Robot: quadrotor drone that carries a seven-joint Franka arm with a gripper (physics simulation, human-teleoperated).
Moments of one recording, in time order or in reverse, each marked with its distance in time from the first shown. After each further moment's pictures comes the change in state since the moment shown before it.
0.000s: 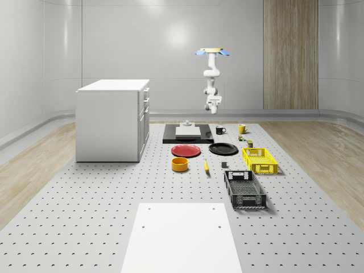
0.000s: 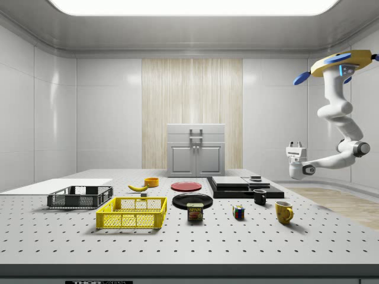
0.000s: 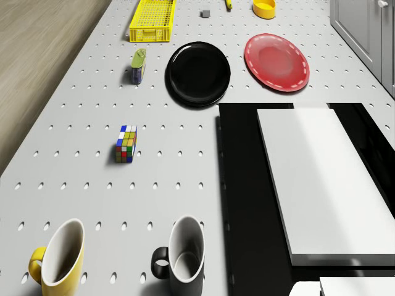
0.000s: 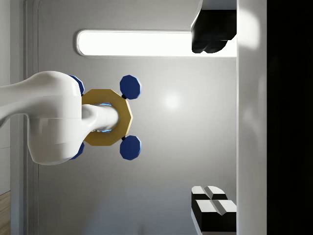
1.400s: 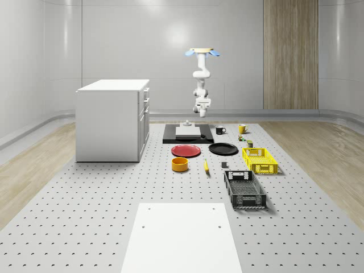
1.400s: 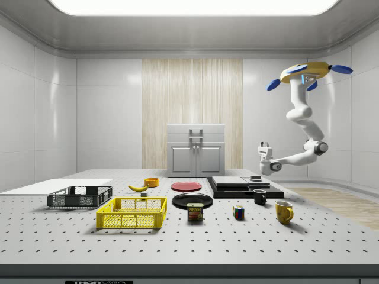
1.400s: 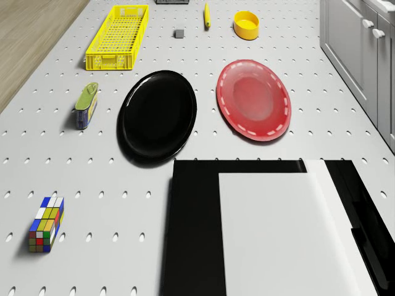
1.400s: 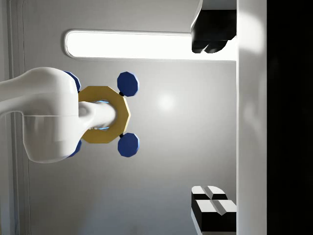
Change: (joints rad) arm -0.007 -0.013 0.018 -0.012 -0.022 0.019 0.002
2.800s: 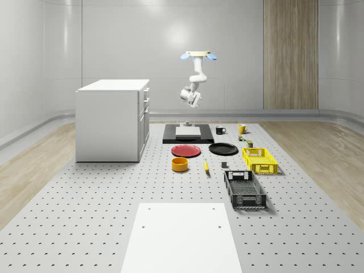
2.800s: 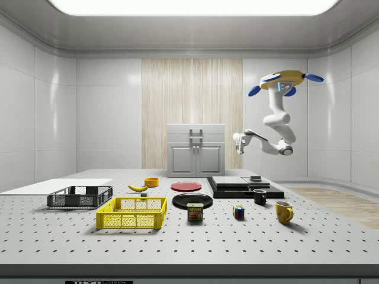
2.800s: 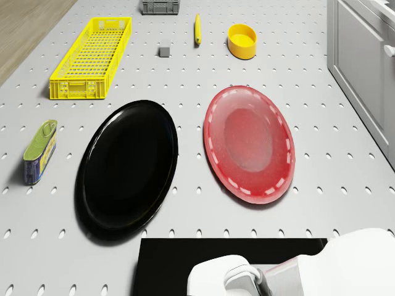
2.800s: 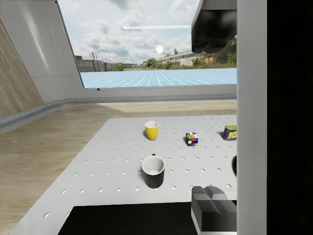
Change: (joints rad) arm -0.437 -0.150 0.898 -0.626 -1.468 0.005 0.372
